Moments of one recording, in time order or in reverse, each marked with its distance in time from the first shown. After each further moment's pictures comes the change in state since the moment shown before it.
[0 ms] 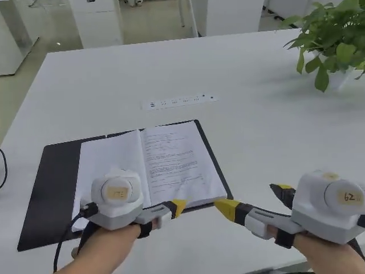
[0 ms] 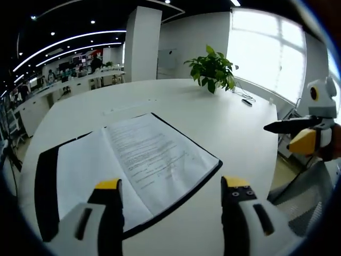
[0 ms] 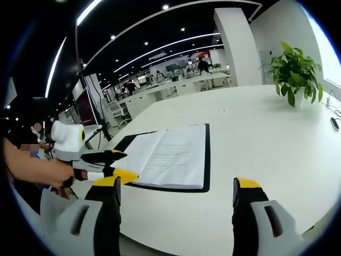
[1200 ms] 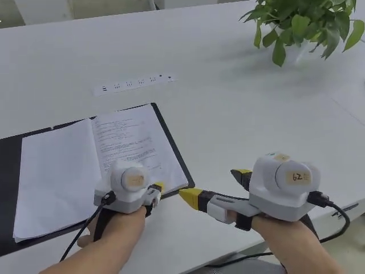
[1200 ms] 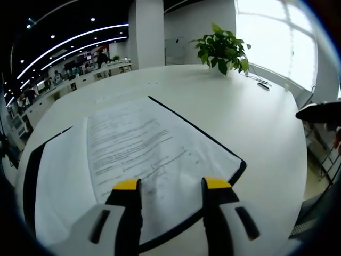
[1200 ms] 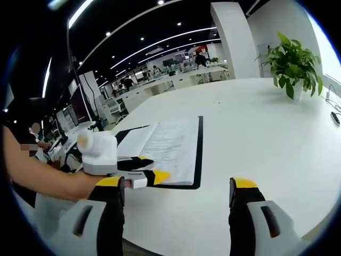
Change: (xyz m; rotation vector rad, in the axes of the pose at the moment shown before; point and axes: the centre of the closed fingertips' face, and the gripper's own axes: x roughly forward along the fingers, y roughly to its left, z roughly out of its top) left arm 0.087 -0.011 -0.029 0.038 0.071 0.130; right arm 0.014 -0.025 -0.014 0.022 0.046 -0.007
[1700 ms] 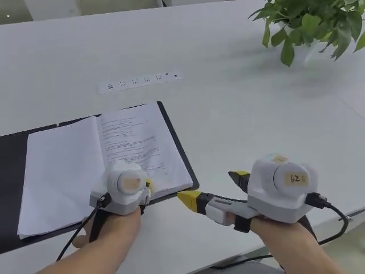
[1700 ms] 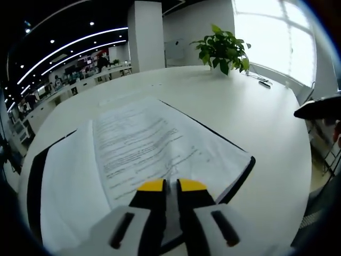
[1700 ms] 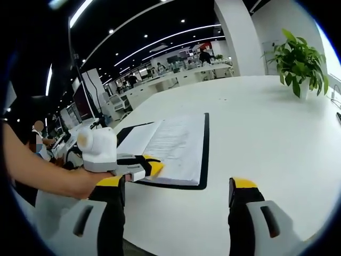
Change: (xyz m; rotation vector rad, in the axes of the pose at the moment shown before) left arm 0.000 0.017 0.000 0.055 -0.006 0.003; right arm 0.015 0.008 -0.004 -0.006 0.029 0.043
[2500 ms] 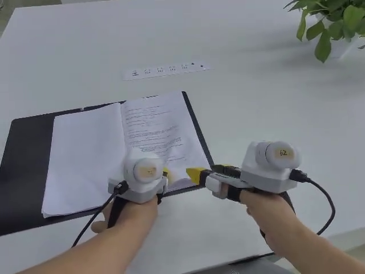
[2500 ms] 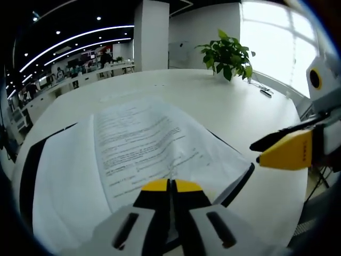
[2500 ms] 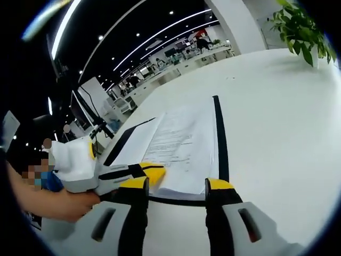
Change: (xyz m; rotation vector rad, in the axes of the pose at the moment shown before) left arm 0.001 0.003 0.000 -0.101 -0.024 -0.009; right arm 0.081 0.001 -0.013 0.174 0.069 0.104
